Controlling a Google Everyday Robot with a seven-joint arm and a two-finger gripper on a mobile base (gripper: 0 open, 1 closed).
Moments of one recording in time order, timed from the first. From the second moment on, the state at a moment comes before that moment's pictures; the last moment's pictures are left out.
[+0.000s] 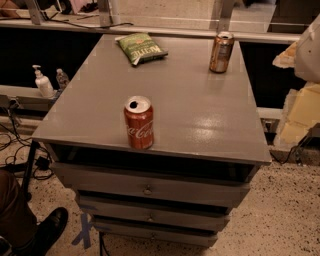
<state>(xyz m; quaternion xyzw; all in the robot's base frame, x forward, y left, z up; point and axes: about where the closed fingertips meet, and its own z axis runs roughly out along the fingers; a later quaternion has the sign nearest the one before) 0.438 -0.217 0.976 -0.60 0.78 -0.03 0.16</state>
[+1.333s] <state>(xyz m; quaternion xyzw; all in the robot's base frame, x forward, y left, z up) 0.460 -0.179 0.953 -0.57 0.78 0.02 0.26</state>
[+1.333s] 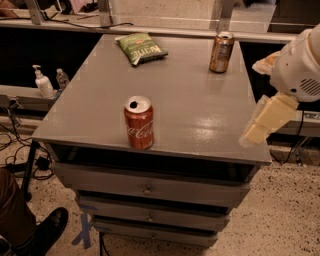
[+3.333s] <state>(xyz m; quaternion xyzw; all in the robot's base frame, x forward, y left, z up) 0.480 -0.087 0.893 -0.50 0.75 0.20 0.38</state>
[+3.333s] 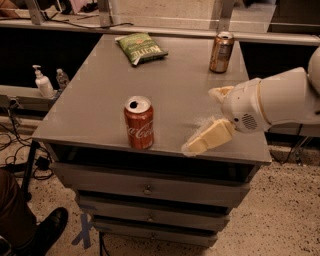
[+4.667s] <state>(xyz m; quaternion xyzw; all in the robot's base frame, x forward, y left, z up) 0.514 0.020 0.883 -0.42 0.71 0.31 0.46</state>
